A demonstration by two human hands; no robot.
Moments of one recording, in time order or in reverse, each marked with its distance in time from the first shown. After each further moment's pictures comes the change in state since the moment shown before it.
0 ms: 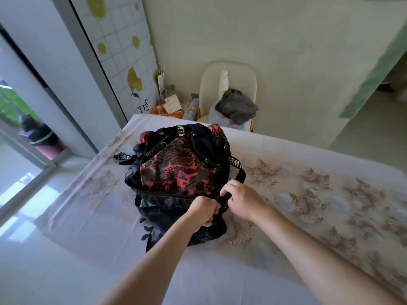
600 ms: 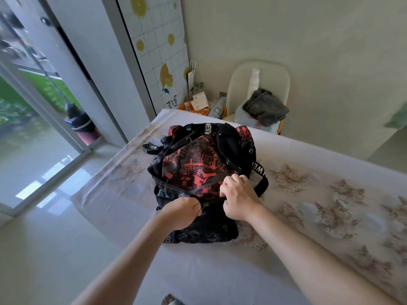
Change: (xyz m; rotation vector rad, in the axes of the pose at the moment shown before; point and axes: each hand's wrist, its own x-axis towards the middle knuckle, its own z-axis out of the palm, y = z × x) left_hand -0.019 -0.035 -0.101 1.026 0.056 0.346; right_hand 0.032 -0.036 0.032 -0.344 0.172 -0.374
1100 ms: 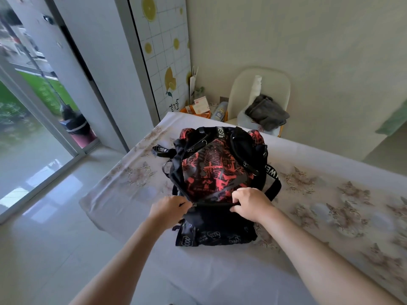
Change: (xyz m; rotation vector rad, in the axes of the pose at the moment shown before) left_hand -0.014 -0.103 -0.018 -0.031 0.192 -0.106; right_hand 0.018 -0.044 -0.005 0.110 -0.231 0.186
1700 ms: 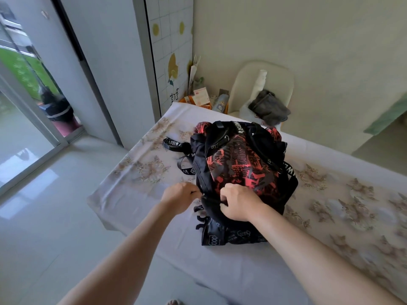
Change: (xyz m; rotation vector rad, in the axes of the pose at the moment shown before) left_hand 0.059 -0.100 -0.009 -0.085 0.054 0.339; right_hand 0.056 -0.135 0.018 -0.050 -0.065 0.061
